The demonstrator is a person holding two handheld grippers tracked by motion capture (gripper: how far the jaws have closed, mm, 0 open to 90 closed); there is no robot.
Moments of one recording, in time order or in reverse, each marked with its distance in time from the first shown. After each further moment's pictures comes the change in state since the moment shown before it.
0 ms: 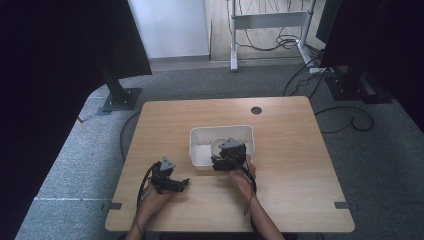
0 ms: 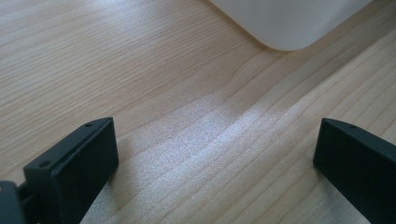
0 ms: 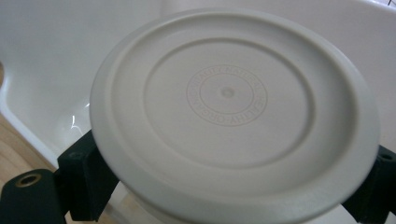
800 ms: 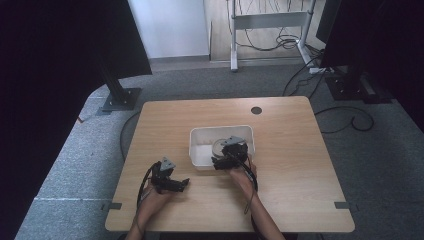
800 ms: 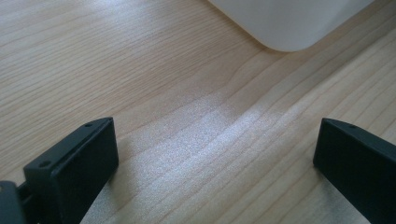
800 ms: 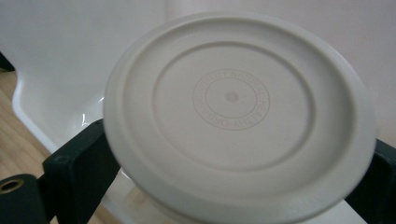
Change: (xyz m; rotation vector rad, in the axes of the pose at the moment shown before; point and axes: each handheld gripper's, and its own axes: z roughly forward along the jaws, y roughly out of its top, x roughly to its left) left arm 0.000 0.000 0.000 -0.001 -0.001 0.000; right arm -0.009 0.004 -0.002 0.042 0.074 0.035
